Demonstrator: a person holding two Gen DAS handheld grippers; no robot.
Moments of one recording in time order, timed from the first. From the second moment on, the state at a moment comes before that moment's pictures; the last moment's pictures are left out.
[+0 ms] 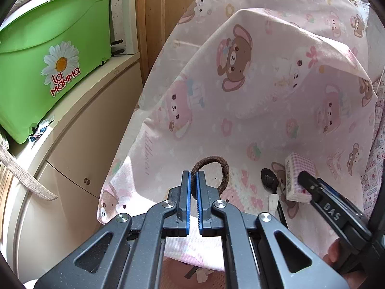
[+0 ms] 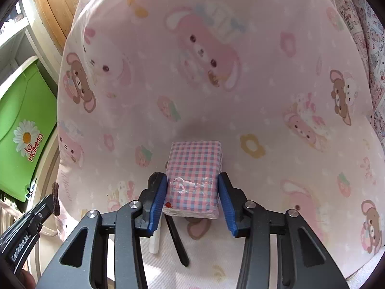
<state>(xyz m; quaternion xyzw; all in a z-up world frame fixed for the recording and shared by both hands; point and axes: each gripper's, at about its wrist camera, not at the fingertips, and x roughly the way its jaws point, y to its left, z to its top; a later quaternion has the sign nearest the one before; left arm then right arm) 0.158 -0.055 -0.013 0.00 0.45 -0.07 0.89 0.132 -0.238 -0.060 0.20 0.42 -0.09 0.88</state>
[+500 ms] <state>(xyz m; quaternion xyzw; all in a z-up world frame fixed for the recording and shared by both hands) 0.149 -0.049 -0.011 0.00 0.44 -0.08 0.89 0.093 -0.284 -0.021 0.21 0.37 0.01 0.90</state>
